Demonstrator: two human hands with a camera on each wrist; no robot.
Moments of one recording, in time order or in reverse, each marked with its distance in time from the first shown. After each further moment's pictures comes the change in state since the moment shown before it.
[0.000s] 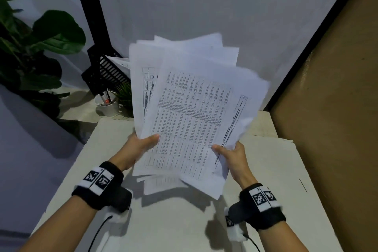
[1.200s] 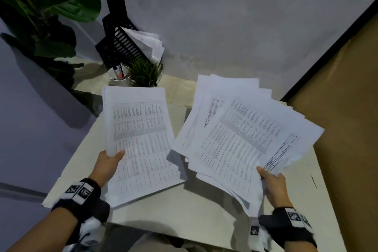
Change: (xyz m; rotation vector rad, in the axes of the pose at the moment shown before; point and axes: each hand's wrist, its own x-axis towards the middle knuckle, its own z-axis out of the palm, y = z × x) left_hand -0.068 -0.093 -0.079 0.242 0.549 -0.289; right_hand -0.024 0.074 -0.107 -0.182 0.407 0.404
